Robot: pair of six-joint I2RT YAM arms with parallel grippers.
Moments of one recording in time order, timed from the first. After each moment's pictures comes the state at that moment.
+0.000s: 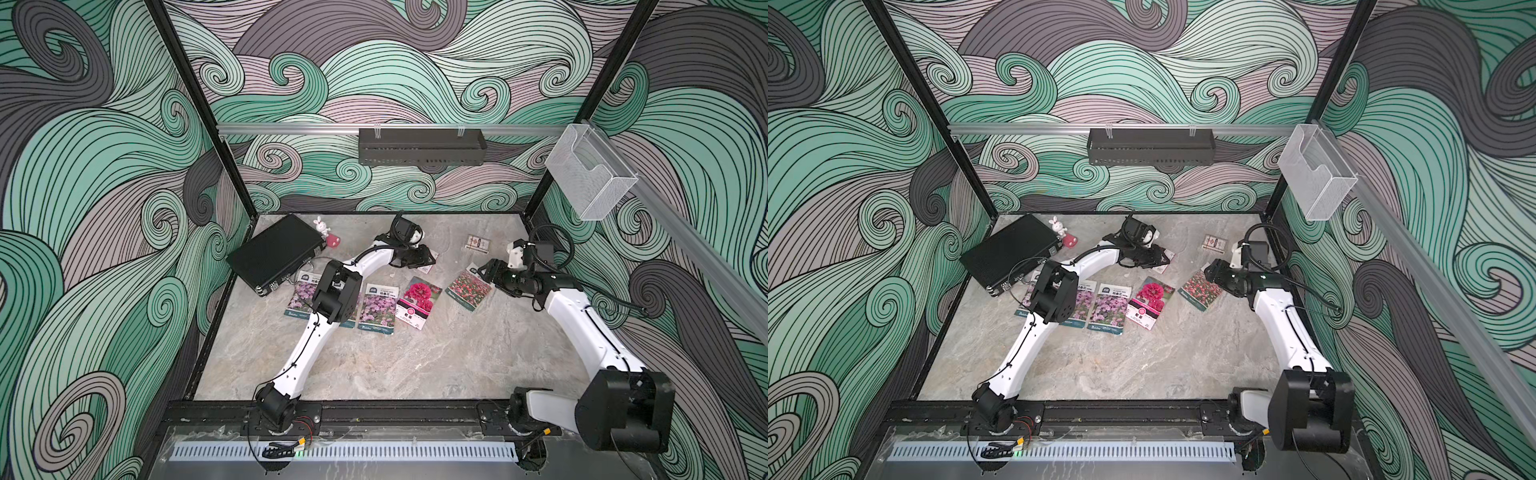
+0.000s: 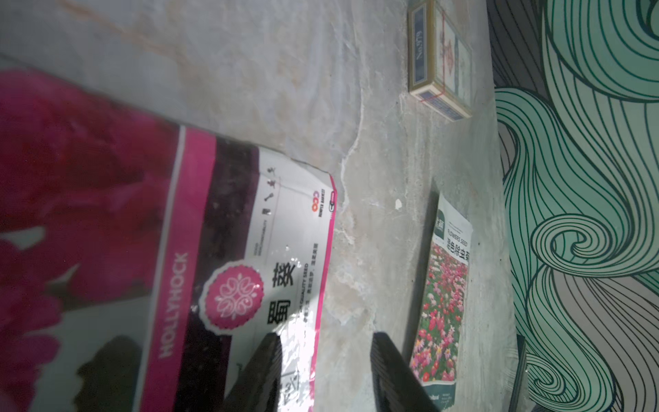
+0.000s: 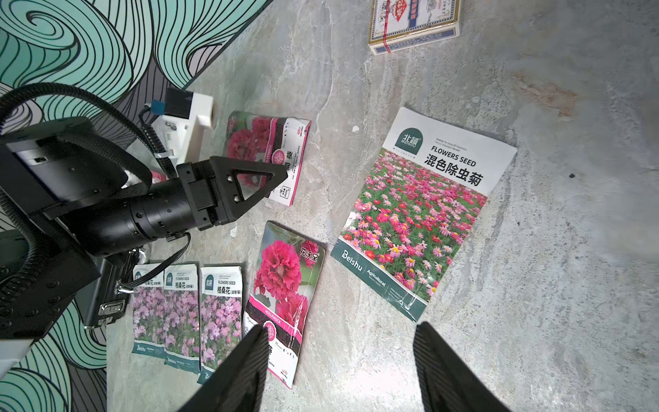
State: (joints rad) left arm -0.60 2.64 2.26 -0.49 0.53 -0.54; right arm -0.03 1.26 0.95 -0.58 -0.32 0.42
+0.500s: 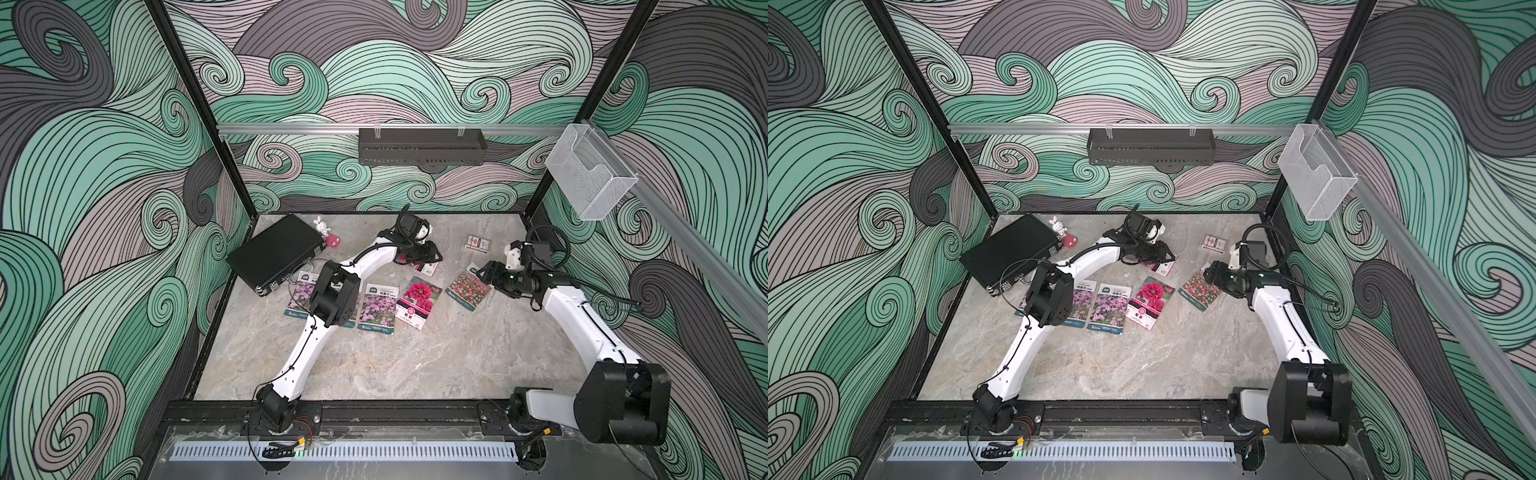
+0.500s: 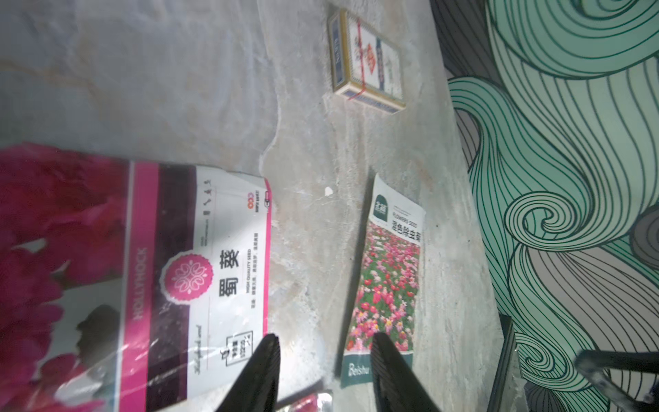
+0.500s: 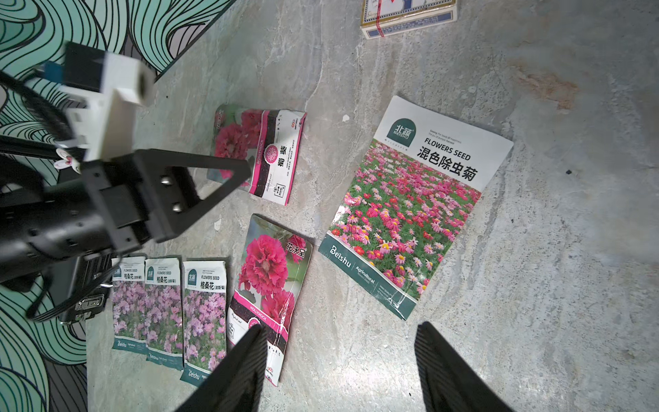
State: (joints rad) left arm -0.62 2.49 2.24 -0.56 0.48 -0.48; right arm -0.02 1.30 0.95 -0.58 -0.31 0.39
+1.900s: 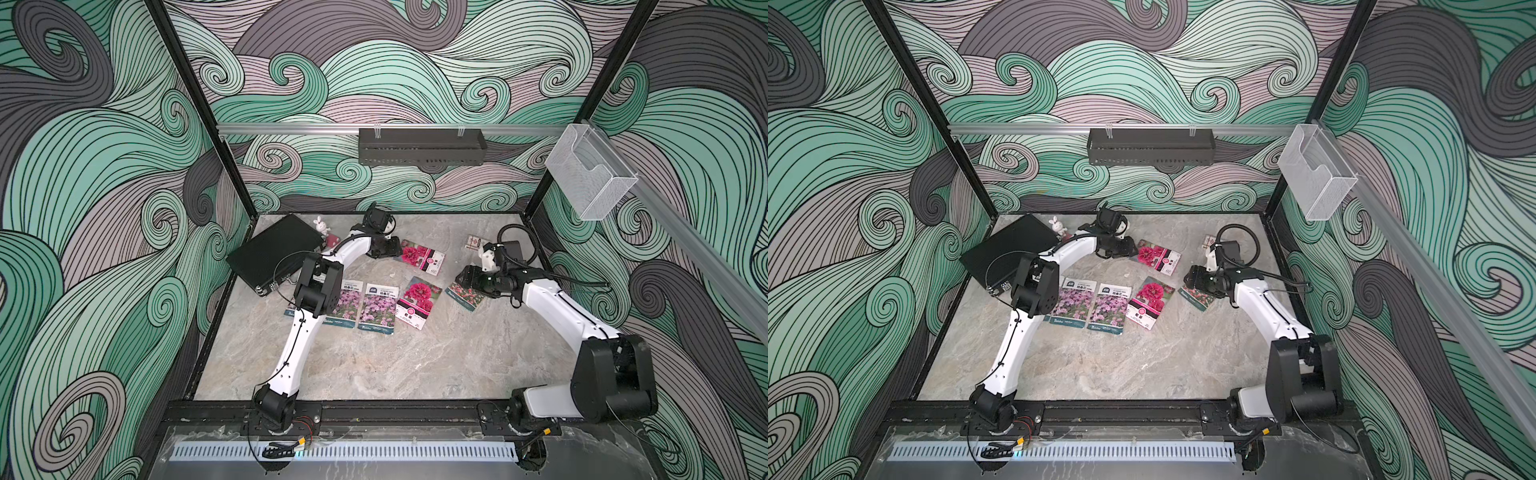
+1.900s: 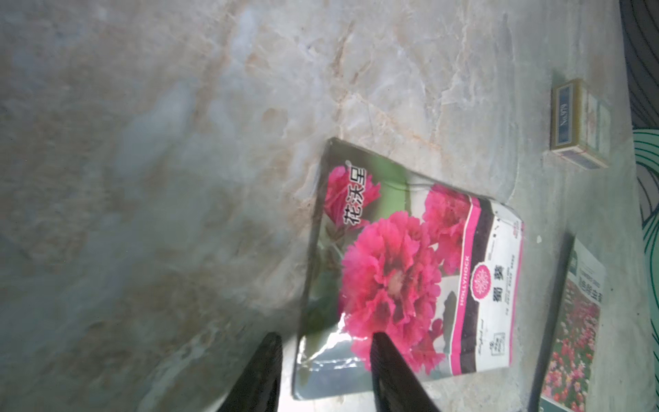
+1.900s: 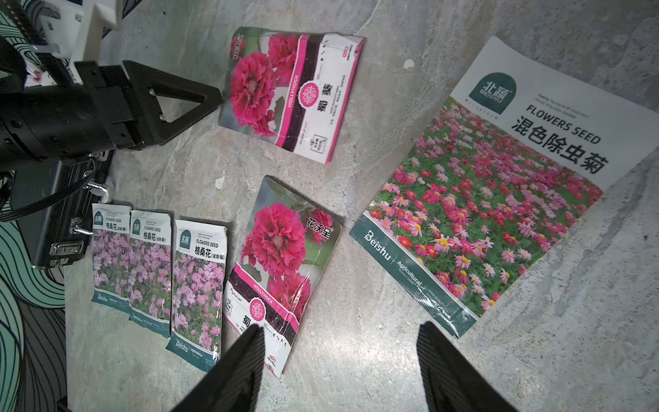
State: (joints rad) left arm -0.45 2.53 2.15 -0.59 0.32 -0.38; right arm 0.14 1.41 0.94 -0.51 -0.30 0.38
